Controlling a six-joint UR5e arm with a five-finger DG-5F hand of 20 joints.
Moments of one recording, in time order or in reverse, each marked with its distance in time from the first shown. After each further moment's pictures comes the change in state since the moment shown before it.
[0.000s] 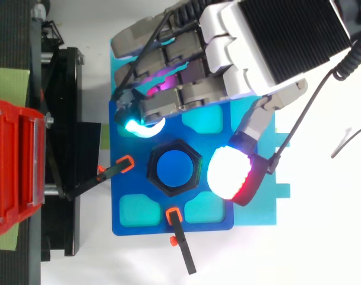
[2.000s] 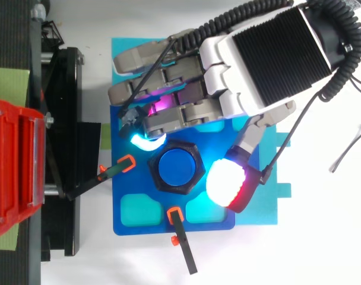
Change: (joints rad) arm 0.019 -0.002 -0.109 0.103 0.039 0.016
